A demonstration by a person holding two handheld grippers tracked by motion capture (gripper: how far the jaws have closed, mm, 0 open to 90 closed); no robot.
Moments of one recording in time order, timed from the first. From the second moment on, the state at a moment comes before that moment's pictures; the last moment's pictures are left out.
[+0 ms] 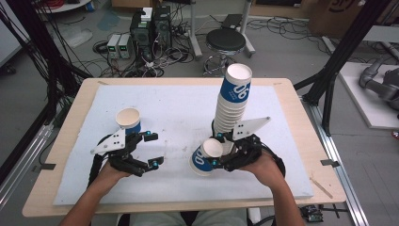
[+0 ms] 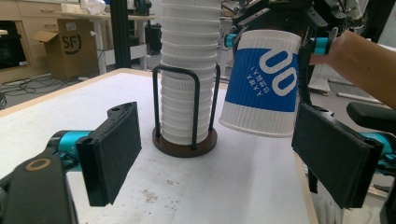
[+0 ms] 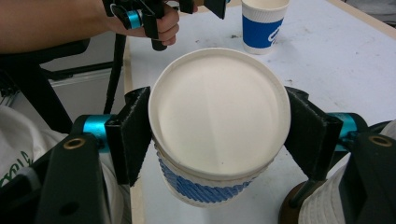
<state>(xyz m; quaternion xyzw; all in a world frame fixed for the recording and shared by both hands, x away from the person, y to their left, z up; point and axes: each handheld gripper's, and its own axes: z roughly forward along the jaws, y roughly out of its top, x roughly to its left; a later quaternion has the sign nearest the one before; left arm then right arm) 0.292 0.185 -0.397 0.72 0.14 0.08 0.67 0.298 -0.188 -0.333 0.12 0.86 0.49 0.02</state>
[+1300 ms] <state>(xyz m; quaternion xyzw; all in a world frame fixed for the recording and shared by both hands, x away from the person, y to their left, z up) 0.291 0.168 -0.396 0.73 0.12 0.05 0.67 0.298 -0.183 -0.332 0.12 0.86 0.50 0.02</state>
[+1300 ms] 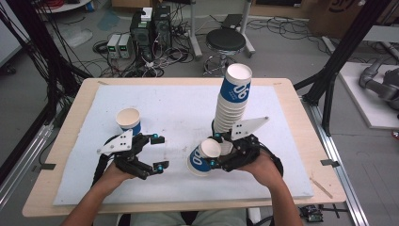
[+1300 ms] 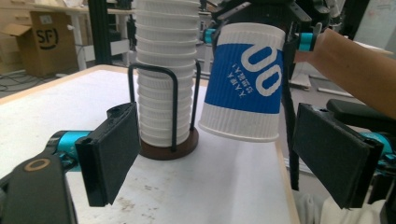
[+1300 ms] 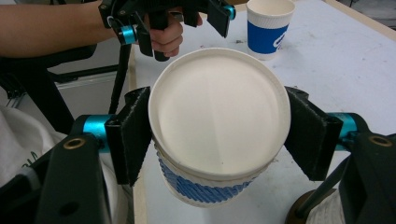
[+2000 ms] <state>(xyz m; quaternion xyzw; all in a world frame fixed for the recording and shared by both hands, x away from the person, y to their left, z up) 0.291 0.124 -0.394 0.75 0.07 0.01 0.65 0.293 -0.175 -0.331 0.09 0.85 0.52 0.00</state>
